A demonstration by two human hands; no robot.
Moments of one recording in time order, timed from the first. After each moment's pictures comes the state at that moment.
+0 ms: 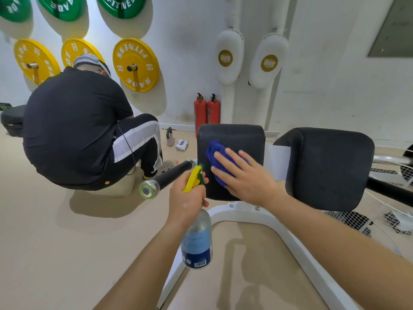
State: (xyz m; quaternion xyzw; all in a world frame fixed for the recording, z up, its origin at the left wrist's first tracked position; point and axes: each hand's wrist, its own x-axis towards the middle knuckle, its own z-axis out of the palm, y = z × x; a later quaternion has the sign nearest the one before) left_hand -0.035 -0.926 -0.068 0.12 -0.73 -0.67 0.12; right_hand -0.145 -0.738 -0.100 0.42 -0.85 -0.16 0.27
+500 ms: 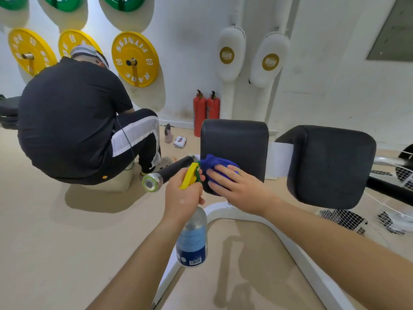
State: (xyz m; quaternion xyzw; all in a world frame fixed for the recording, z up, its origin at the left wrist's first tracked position) left_hand -0.031 -0.942 -0.076 0.11 -0.73 -0.66 0.13; right_hand -0.128 -0.752 -0.121 0.51 -0.81 -0.17 0.25
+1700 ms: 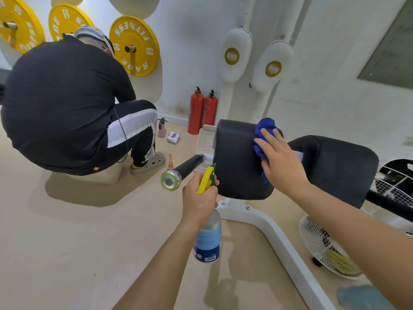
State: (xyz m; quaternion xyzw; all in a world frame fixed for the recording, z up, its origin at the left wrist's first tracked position) left_hand -0.045 -0.952 -0.104 0.10 -0.69 -0.71 0.13; right_hand -0.139 -0.743 -0.050 0.22 -0.94 0.04 0.26
